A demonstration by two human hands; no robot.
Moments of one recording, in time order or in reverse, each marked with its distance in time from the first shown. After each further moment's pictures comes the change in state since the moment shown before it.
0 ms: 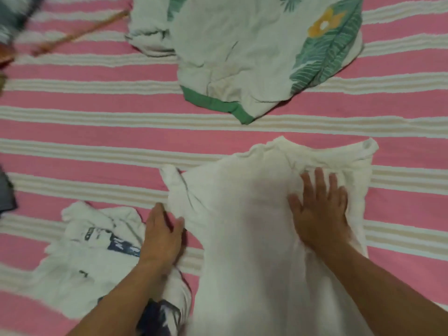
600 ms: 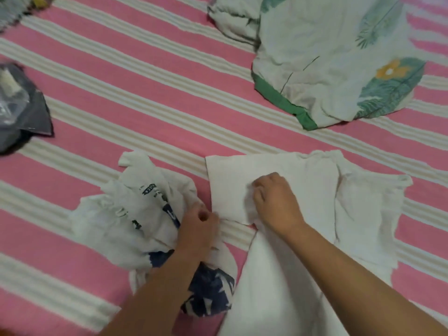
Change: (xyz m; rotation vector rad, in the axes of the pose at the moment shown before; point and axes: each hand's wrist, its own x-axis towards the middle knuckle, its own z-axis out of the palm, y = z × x) left_hand -0.044 -0.057 -0.047 -0.603 -0.077 -0.158; right_hand -0.054 -0.240 -0.033 0.114 -0.072 -0.384
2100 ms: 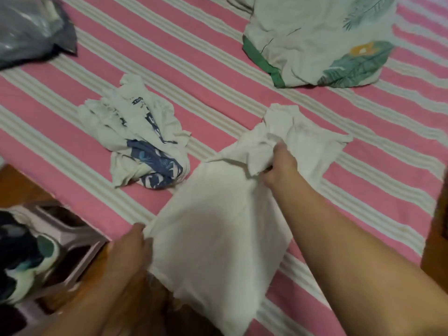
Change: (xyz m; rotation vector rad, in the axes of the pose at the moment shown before) left_hand -0.236 -0.188 0.035 0.797 0.237 0.022; right_hand -0.112 0.096 -0.078 1.493 0.054 0.926
